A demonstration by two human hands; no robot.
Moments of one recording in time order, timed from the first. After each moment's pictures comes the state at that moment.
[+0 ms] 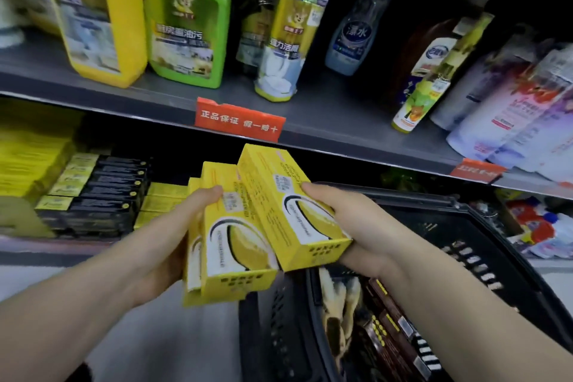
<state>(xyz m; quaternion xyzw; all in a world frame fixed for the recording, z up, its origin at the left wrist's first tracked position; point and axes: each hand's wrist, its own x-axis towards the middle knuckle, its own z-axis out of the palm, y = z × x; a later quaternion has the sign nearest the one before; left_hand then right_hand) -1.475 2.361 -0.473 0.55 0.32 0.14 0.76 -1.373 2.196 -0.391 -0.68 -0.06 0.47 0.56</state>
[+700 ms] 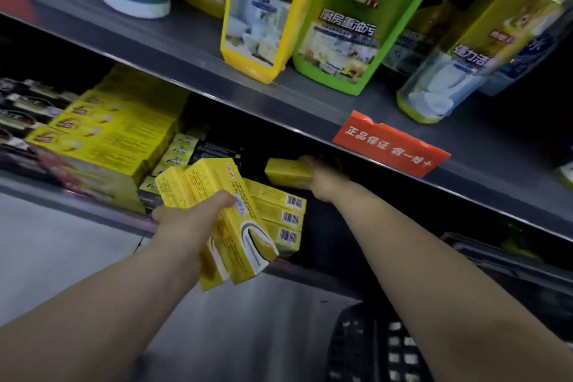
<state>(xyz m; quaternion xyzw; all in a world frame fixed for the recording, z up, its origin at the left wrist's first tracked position) -1.510 2.470 -0.535 0.35 0.66 0.16 0.65 -1.279 2.422 -0.553 -0.89 -0.42 0.21 -0.02</state>
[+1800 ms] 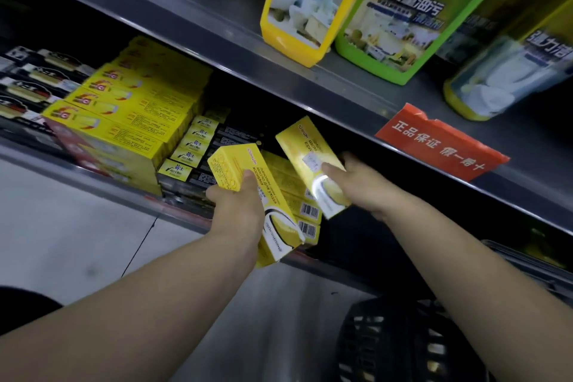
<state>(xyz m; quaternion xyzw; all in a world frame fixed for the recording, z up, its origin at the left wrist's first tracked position) -1.482 2.462 -0.535 0.34 0.60 0.21 0.70 -1.313 2.401 -0.520 -0.87 -0.32 0.32 0.17</state>
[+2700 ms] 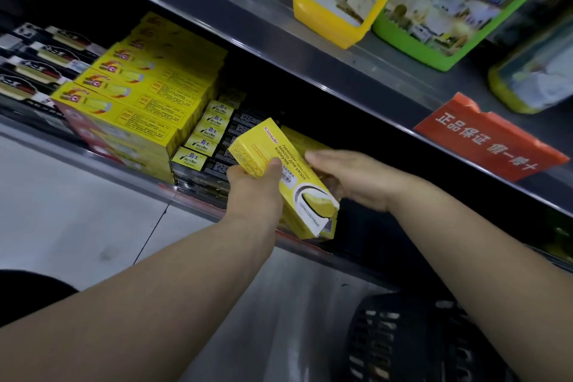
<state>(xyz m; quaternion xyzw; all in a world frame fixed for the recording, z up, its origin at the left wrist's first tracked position) -1.481 2.473 -0.546 0.37 0.57 0.18 0.71 -1.334 2.428 -0.525 -0.74 -0.31 0.54 0.24</state>
